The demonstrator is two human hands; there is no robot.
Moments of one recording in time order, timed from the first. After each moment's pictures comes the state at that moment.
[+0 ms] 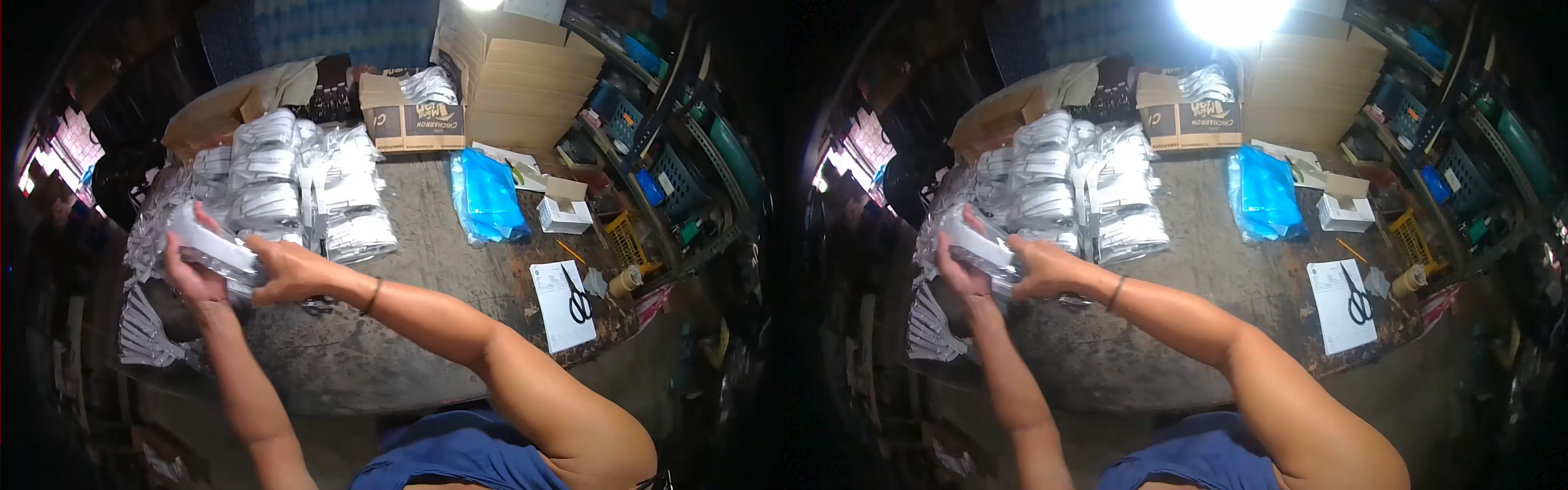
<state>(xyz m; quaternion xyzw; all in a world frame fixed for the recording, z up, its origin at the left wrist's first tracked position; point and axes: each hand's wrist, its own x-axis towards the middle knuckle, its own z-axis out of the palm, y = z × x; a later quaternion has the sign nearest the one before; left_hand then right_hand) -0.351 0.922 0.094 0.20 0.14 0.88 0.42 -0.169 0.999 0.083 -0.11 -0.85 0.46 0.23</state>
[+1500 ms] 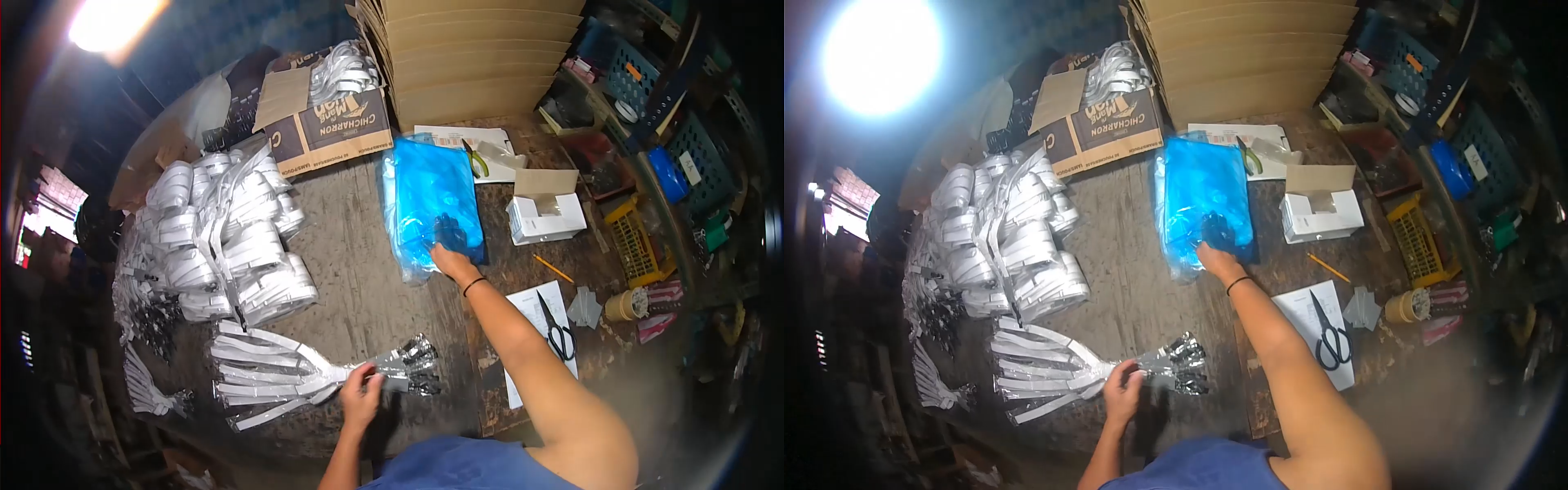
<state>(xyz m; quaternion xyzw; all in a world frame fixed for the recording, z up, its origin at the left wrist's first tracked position) 0.019 0.988 -0.132 0.42 0.71 0.44 0.36 0.199 1.307 -0.202 -0.61 -0.70 0.37 0.06</state>
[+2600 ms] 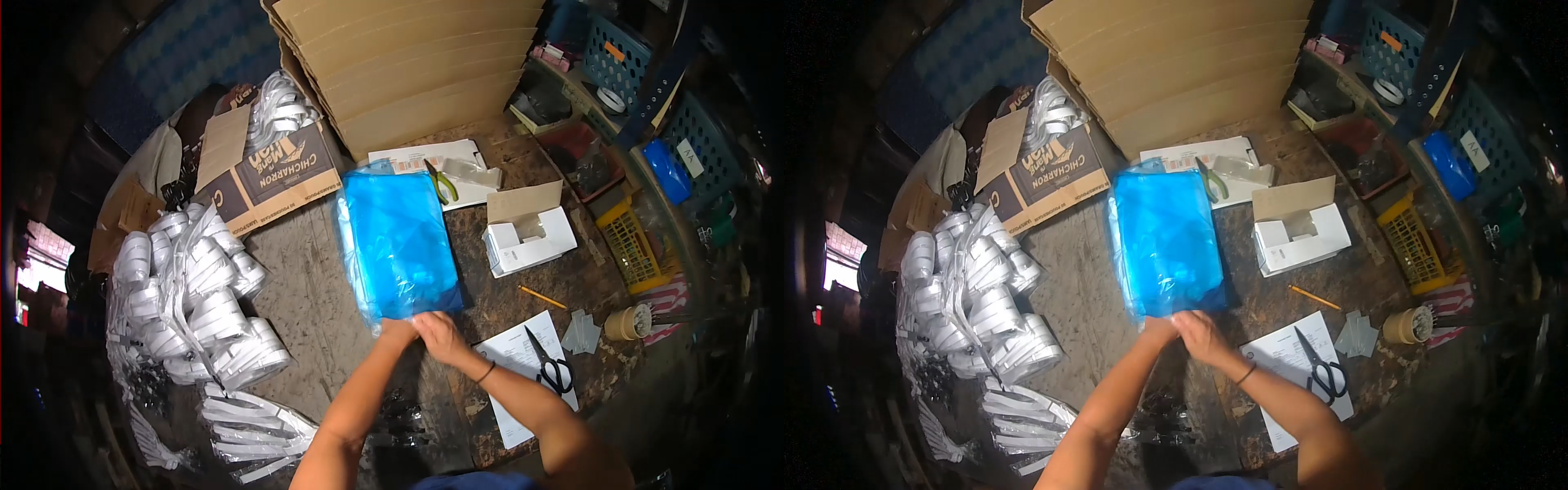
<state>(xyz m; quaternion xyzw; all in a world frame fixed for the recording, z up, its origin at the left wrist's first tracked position) 0.105 1.278 -0.254 0.82 0.56 0.06 0.13 0.251 1.243 -0.197 -0.45 -0.72 0.38 0.37</state>
